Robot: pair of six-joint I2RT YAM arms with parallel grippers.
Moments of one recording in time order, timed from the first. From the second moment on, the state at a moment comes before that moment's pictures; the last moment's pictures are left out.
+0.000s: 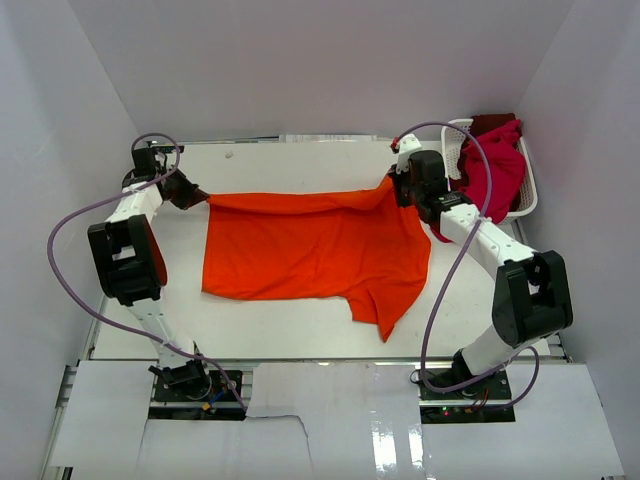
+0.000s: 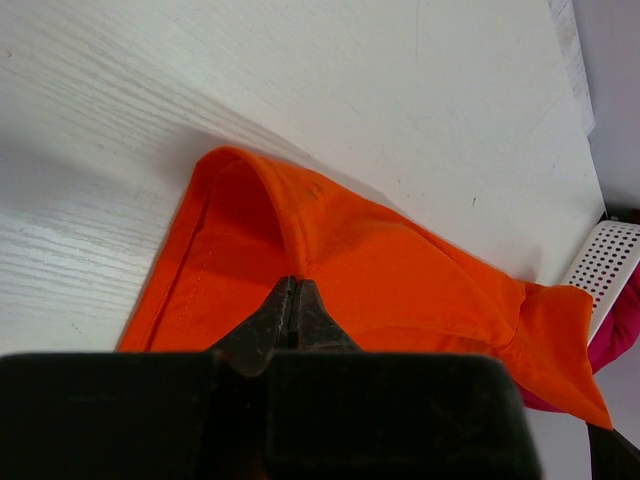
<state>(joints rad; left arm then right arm) 0.24 1.93 1.45 -0.38 0.41 -0.64 0.36 1.58 1.16 -0.11 0.05 -0.10</state>
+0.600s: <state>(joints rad) 0.25 1.86 1.41 -0.38 0.41 -0.63 0.39 1.48 1.05 -0.16 0.09 -0.05</state>
